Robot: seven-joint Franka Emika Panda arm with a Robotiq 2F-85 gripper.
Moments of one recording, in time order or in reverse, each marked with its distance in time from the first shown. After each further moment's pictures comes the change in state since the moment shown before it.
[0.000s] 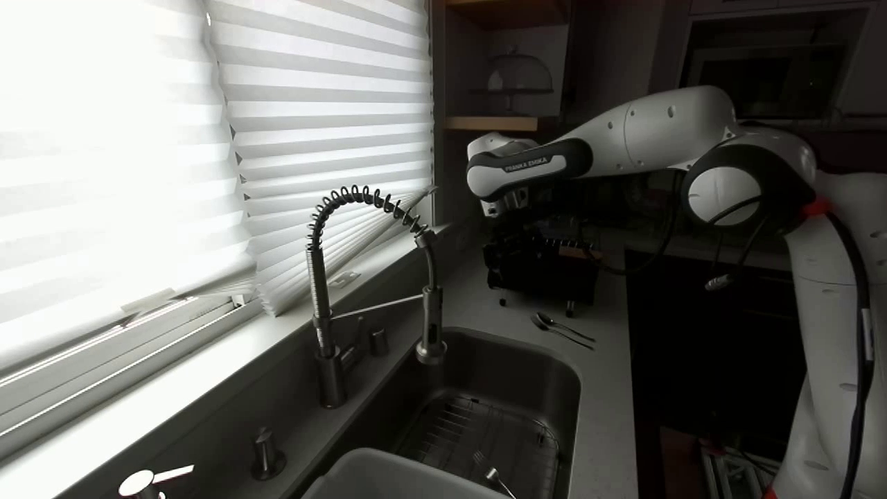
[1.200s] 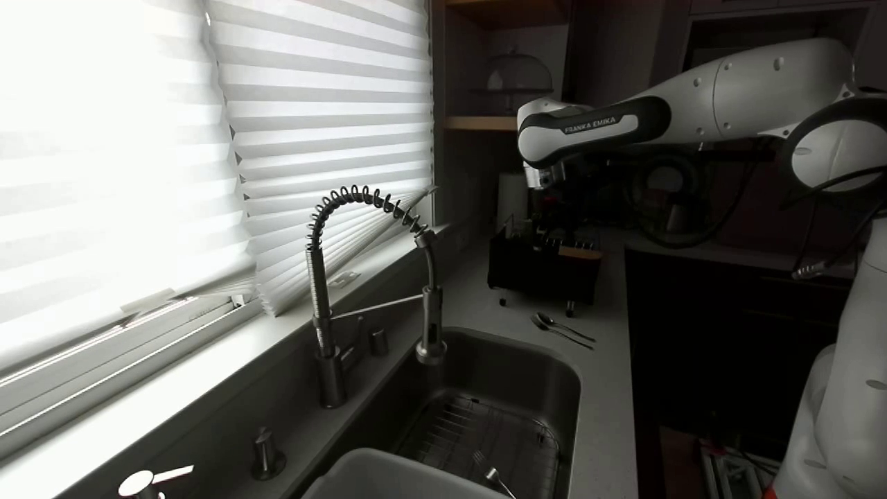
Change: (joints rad) arm -0.058 -0.294 -0.005 -0.225 -0.032 0.009 -0.398
